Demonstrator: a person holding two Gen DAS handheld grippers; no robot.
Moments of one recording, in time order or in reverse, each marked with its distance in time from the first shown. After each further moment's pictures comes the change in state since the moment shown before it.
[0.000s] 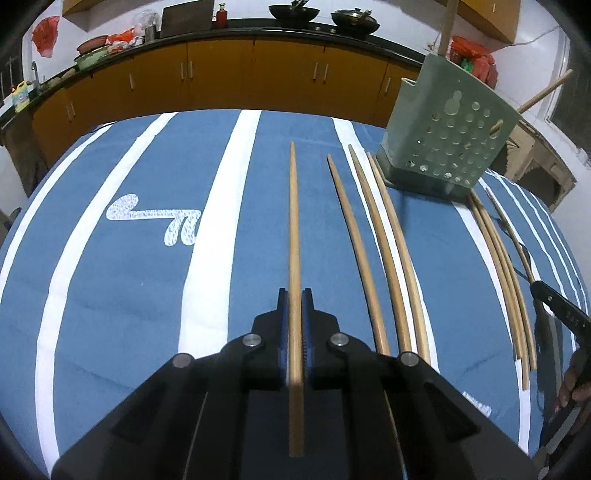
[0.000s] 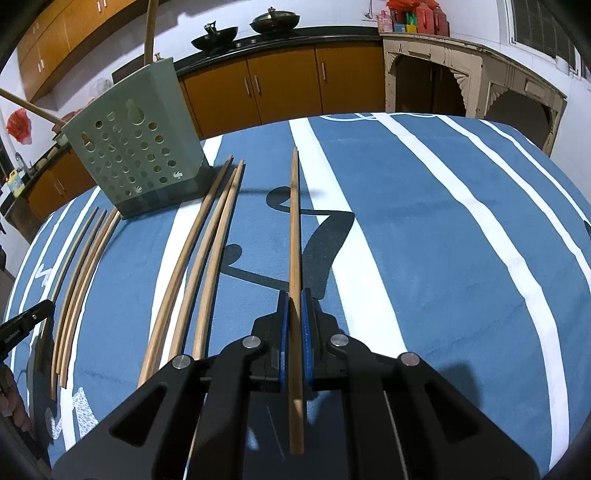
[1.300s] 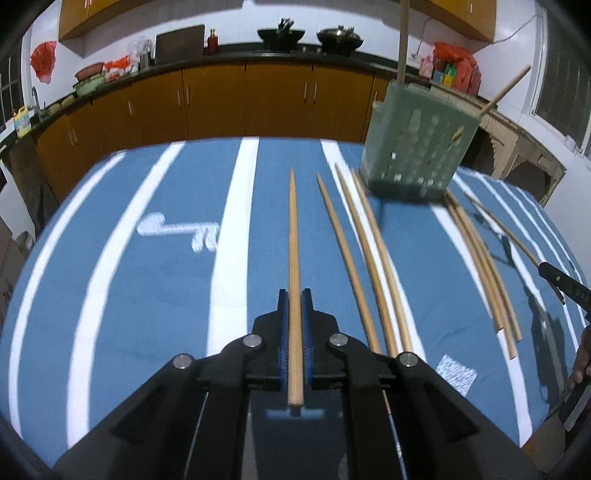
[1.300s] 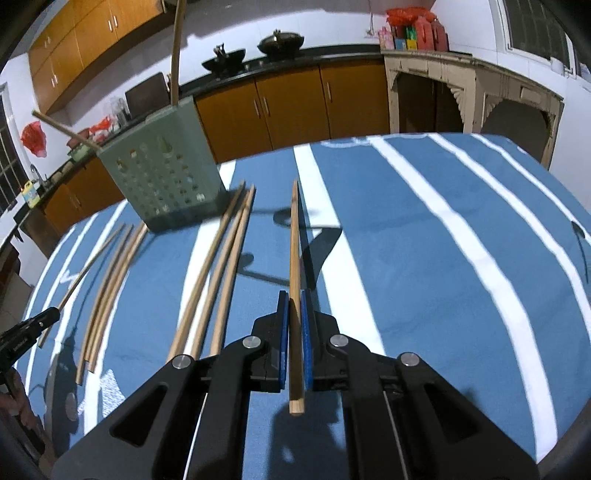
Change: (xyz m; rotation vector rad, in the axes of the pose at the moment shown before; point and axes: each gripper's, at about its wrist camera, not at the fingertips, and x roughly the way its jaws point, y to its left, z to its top) left arm -0.052 -0.004 -0.013 0.066 -0.093 0.015; right arm -0.052 -0.009 -0.004 0.012 -0.099 0.056
